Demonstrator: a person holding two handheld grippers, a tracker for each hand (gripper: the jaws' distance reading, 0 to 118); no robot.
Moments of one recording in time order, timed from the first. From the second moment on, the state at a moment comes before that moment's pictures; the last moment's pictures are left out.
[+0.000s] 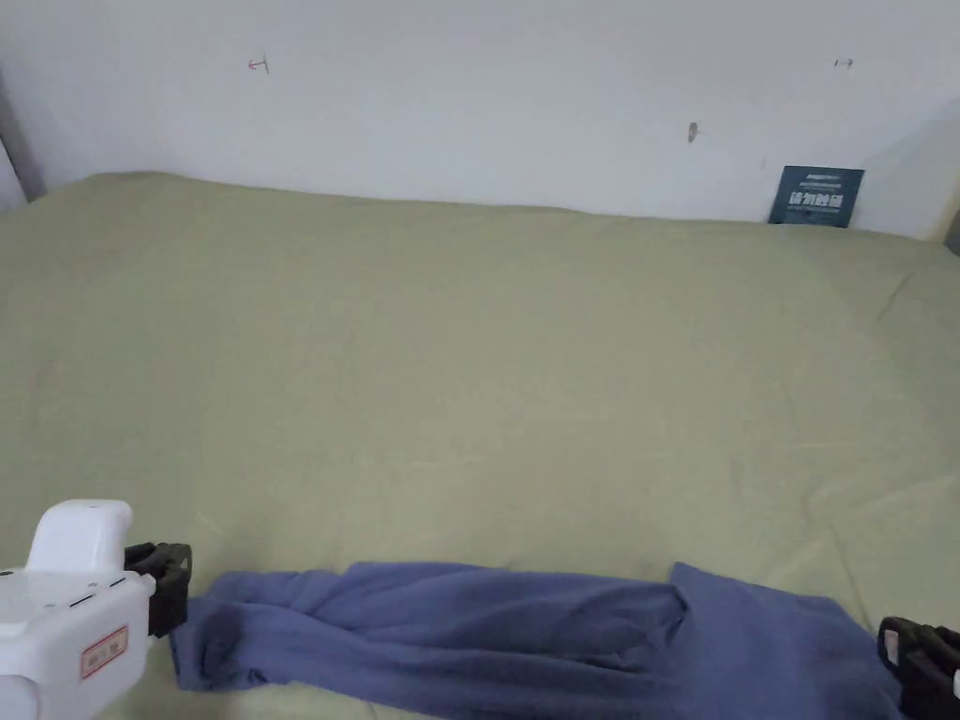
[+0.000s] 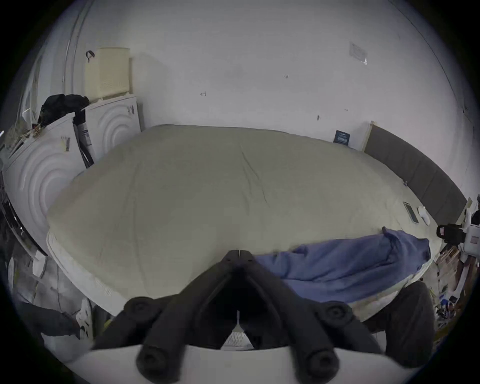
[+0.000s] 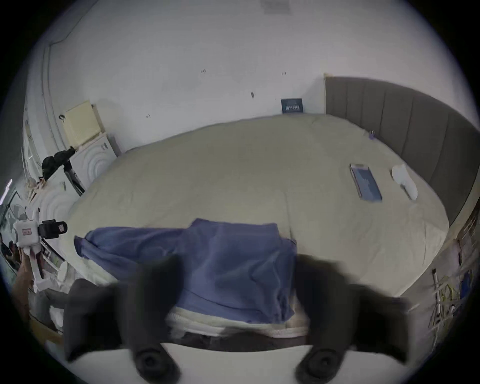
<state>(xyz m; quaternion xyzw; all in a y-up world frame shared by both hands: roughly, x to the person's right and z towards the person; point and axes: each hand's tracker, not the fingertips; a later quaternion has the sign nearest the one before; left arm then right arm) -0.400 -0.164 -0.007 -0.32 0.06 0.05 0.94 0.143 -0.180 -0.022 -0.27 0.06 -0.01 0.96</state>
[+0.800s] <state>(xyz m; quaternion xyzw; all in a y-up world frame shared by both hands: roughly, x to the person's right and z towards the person) -0.523 -0.242 -0.072 -0.48 -0.15 0.36 0.79 0.089 -0.162 -0.005 -0.24 0.06 -0.01 0.97</state>
